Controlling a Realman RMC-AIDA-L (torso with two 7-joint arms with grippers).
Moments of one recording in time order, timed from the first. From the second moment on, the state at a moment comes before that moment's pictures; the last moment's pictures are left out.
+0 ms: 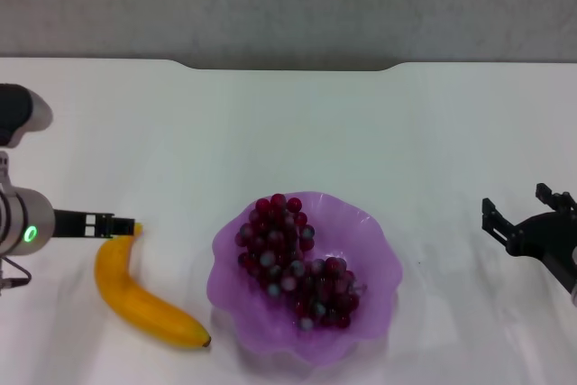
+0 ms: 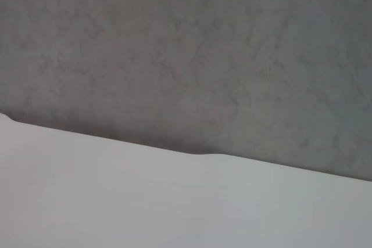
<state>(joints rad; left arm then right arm) -0.33 -2.04 -1.58 -1.34 2.83 -0.97 -0.10 0.38 2.01 0.79 0.36 -2.33 -0.77 0.00</state>
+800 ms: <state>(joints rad) -0.39 -2.04 -1.49 -1.23 2.85 -0.95 -0.28 0.38 2.01 0.79 0.36 -2.33 -0.78 0.00</state>
